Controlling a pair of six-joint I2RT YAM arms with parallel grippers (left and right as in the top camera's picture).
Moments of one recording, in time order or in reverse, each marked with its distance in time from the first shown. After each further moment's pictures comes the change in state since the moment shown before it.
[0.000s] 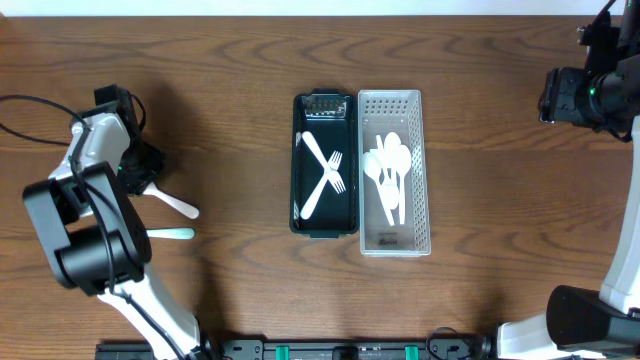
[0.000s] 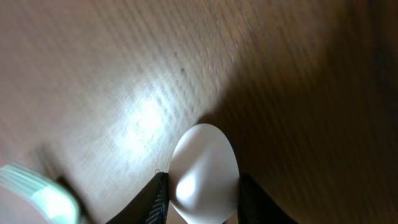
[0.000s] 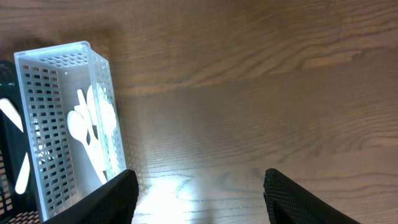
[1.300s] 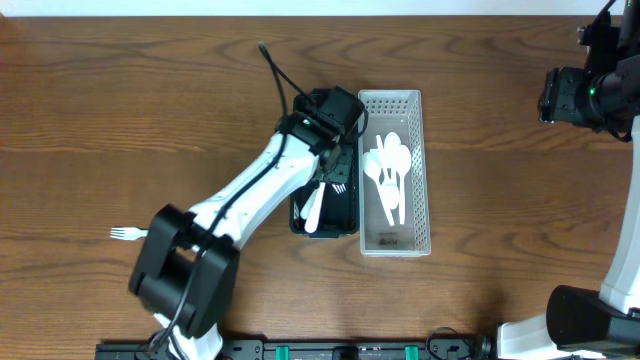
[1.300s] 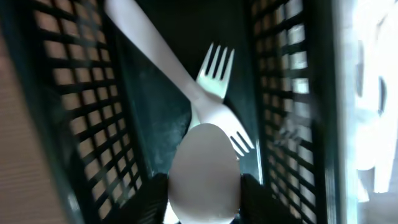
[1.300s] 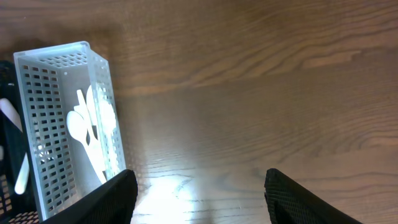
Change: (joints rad) left arm -0.920 -0.135 0.045 0.034 0.131 0.303; right arm 0.000 0.000 0.000 0.000 0.000 0.000
